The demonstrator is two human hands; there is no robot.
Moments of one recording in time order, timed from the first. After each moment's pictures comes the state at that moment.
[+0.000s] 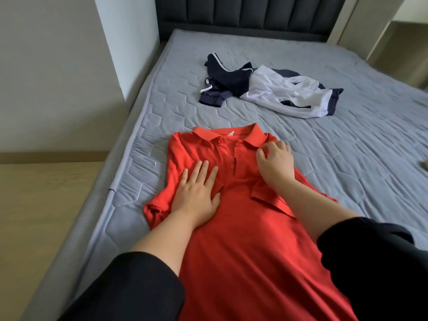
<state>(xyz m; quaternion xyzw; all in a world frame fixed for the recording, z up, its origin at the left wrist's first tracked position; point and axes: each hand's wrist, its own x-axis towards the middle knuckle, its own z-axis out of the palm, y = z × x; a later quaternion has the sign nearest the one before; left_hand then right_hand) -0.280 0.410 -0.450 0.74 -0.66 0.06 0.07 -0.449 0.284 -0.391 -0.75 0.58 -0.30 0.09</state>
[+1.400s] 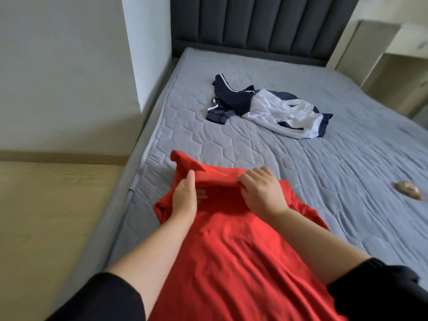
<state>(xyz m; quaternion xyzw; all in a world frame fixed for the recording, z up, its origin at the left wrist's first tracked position) -0.290 0.449 -0.380 0.66 -0.18 -0.38 0.63 -0.457 0.376 -0.336 -0.92 0.23 -0.30 -0.13</state>
